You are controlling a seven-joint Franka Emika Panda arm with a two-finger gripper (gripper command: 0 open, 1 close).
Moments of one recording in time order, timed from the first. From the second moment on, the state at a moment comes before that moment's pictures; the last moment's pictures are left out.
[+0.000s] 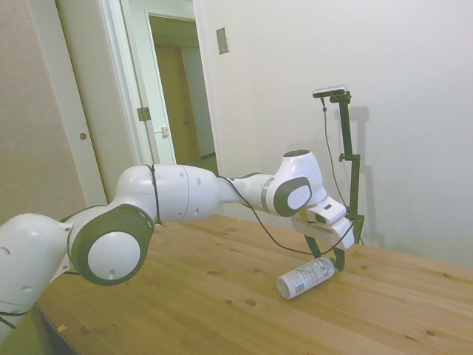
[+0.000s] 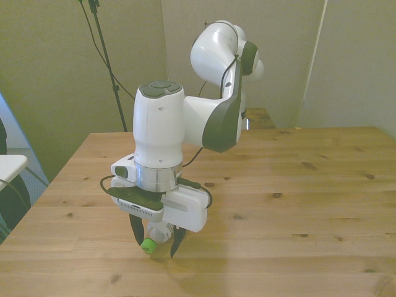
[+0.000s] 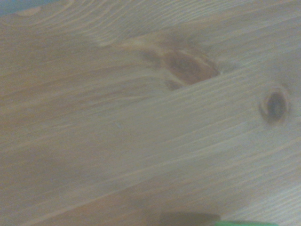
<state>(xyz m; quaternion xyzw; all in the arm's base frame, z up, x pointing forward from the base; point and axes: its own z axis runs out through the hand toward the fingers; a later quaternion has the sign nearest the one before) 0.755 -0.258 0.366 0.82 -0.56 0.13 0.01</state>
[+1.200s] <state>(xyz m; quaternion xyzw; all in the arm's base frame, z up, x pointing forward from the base) 0.737 -0.224 0.417 0.83 -0.53 0.17 -0.02</state>
